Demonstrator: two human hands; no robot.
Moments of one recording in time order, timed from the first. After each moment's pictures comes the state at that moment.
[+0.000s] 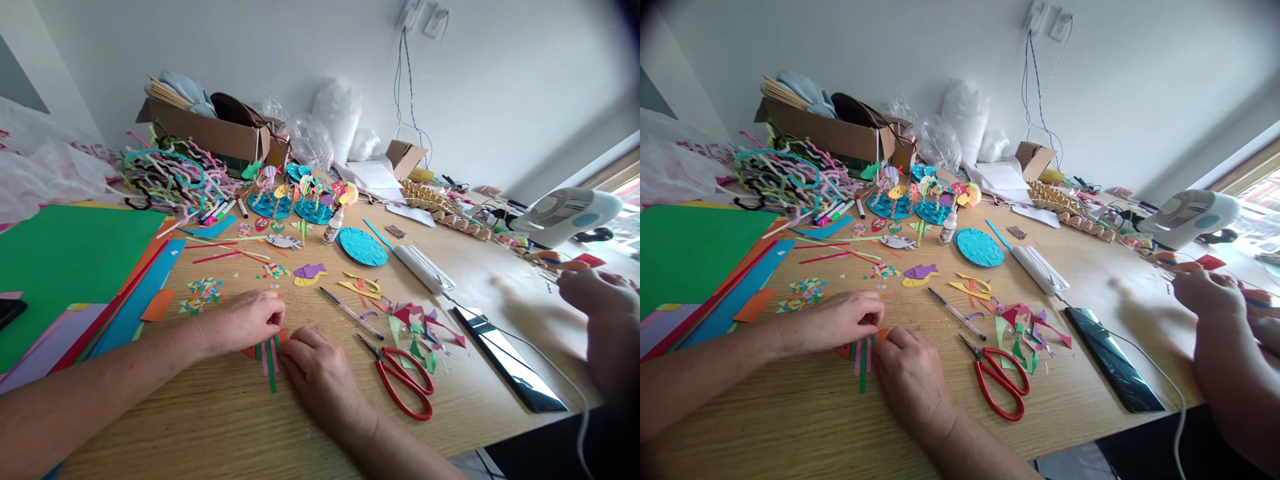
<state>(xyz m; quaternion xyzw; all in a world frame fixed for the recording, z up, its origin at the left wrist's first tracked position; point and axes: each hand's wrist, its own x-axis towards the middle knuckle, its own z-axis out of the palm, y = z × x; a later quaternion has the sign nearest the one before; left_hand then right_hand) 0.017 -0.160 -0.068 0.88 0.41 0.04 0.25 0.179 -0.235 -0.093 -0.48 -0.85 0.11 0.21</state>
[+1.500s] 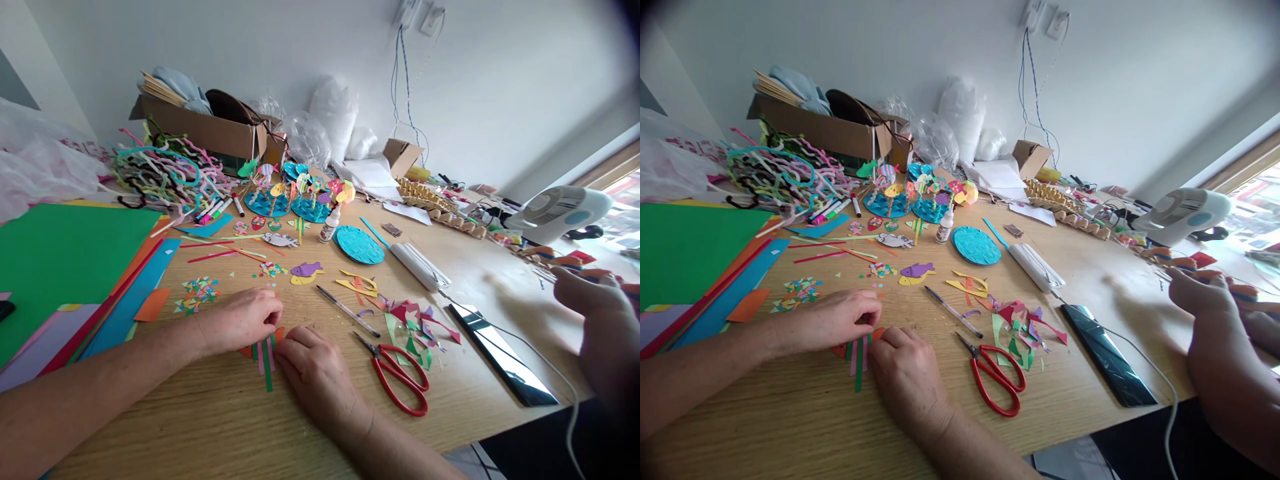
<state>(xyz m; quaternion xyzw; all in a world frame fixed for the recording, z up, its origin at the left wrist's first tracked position) 0.018 -0.159 -0.065 0.88 0.40 0.02 0.24 0.178 -0.236 -0.095 -0.46 -0.86 0.10 0.20</state>
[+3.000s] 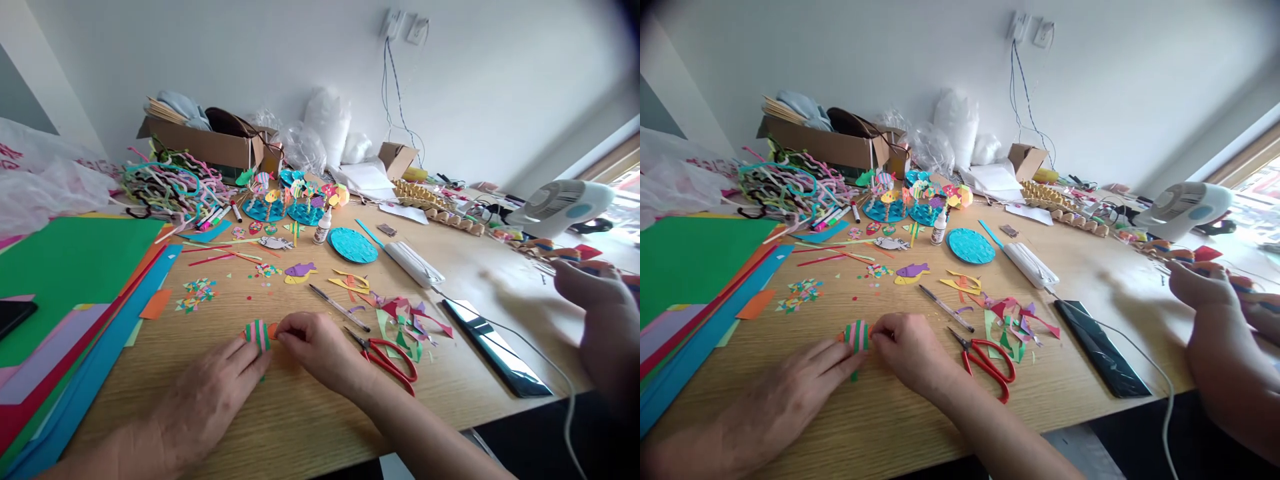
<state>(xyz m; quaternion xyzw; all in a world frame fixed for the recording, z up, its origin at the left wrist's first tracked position) 0.005 -0.255 -0.080 0.93 0.35 0.09 -0.04 0.190 -0.219 -0.057 -0.51 -0.77 0.32 0.21</state>
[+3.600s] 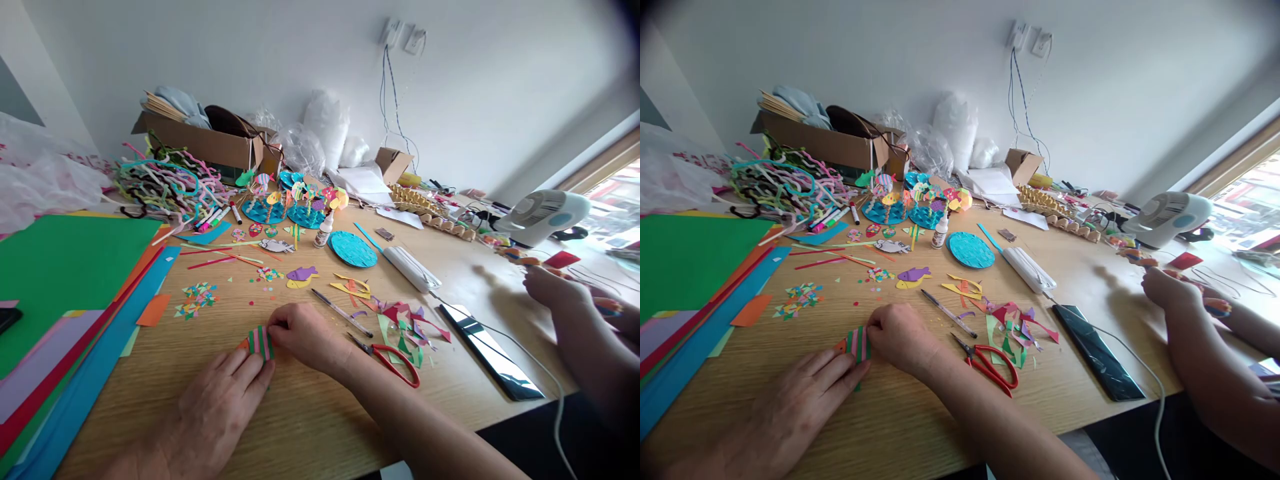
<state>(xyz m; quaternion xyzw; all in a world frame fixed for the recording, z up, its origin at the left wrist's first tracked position) 0.004 -0.257 -0.105 0.92 0.39 0.08 -0.07 0.165 -0.191 -0.047 -0.54 -0.79 0.28 0.07</state>
